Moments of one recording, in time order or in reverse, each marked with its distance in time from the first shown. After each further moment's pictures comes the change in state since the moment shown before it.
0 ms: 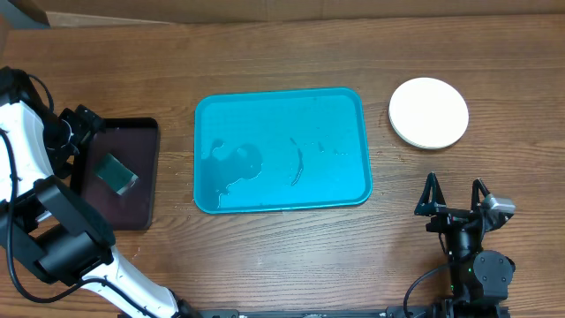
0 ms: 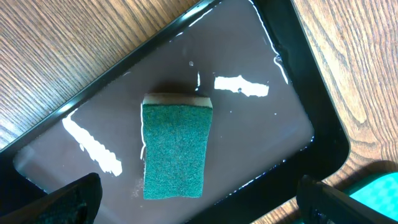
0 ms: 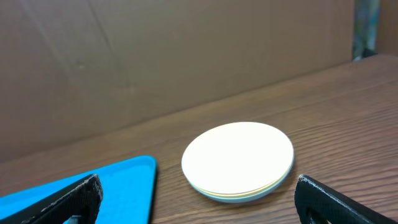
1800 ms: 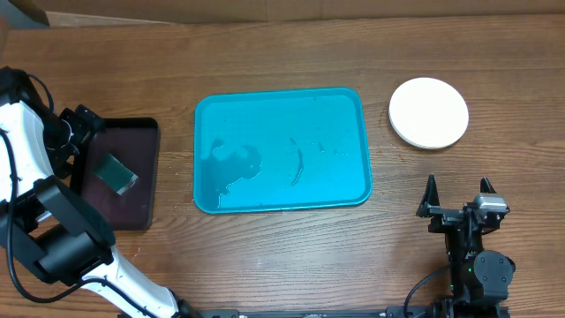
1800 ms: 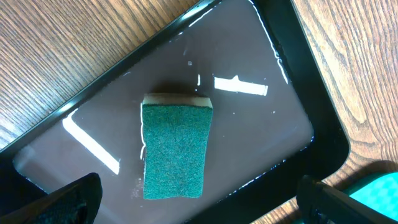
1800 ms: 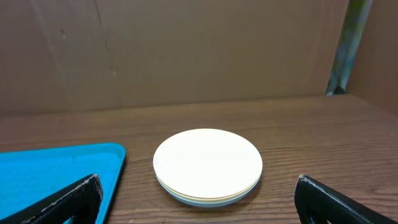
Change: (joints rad) left arm 0.000 0.000 0.000 0.000 0.000 0.000; right arm -0.003 0.000 0.000 0.000 0.021 -0.240
